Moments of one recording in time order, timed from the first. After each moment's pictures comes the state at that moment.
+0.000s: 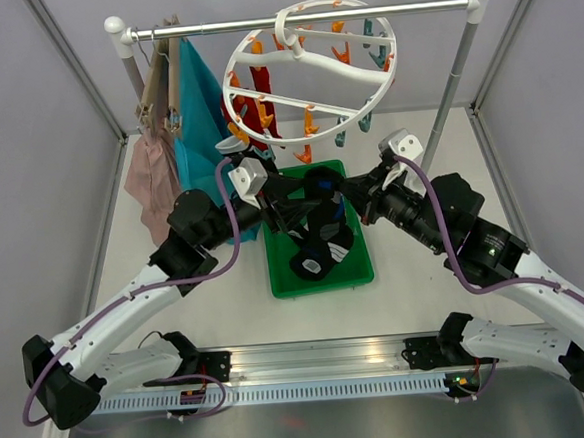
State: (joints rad) left arm -0.78 1.04 0.94 0.29 0.37 -0.10; right arm 0.88 0.91 1.15 -0.25 0.15 0.13
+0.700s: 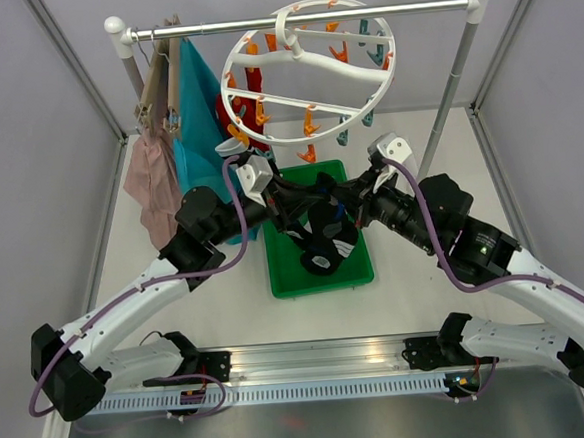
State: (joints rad) left arm -0.78 1.10 0.94 0.39 0.45 -0.16; right arm 0.92 0.94 1.15 -0.25 0.15 0.13
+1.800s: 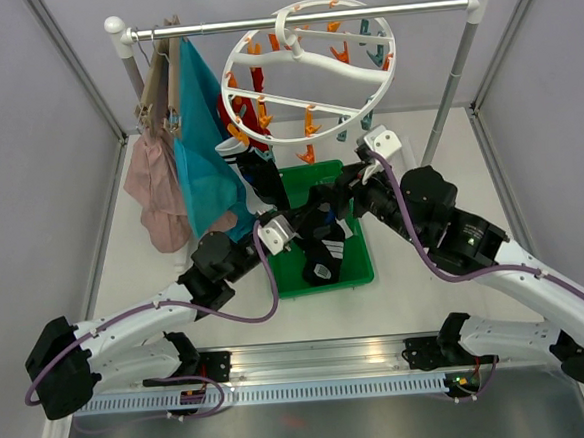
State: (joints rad) left arm -0.94 1.05 0.61 0.69 0.09 0.38; right arm 0.92 1.01 1.21 -0.28 0.28 0.08
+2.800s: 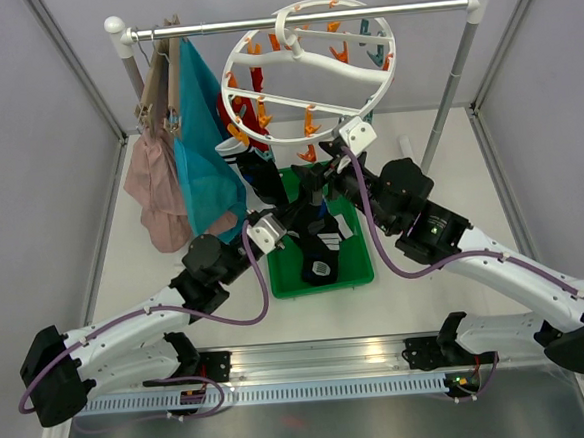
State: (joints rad) left arm -0.94 0.99 0.61 0.67 0.02 0.38; right arm 0.92 1.15 1.20 0.05 0.24 -0.08
